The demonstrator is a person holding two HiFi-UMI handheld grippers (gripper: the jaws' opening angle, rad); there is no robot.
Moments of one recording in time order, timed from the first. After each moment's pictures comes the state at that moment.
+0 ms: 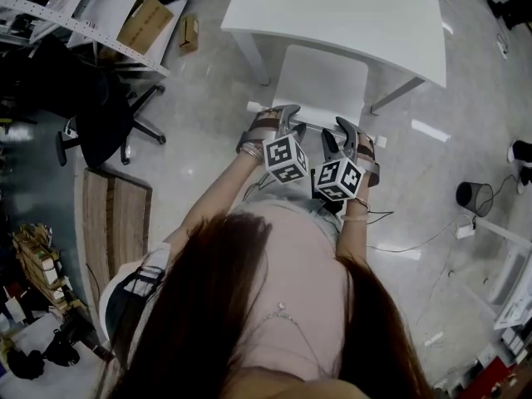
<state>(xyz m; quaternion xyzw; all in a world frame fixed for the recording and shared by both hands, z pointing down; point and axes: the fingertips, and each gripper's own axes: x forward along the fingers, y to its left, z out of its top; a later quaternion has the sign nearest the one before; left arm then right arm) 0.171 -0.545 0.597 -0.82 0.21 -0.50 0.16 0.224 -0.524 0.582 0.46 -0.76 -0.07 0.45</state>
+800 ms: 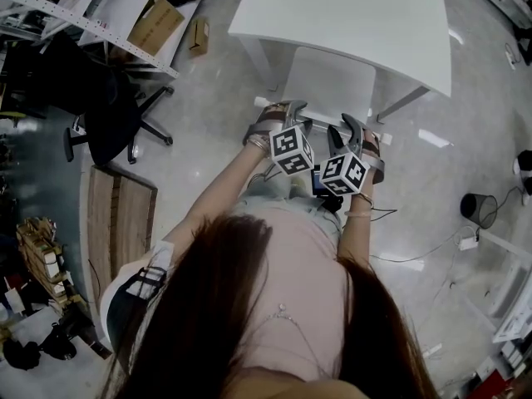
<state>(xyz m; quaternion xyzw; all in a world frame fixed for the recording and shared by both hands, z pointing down) 0.184 -0.569 0.597 -0.82 0.21 -0.51 0.15 0.237 -0.549 0.580 0.46 -0.76 -0.08 0.44</state>
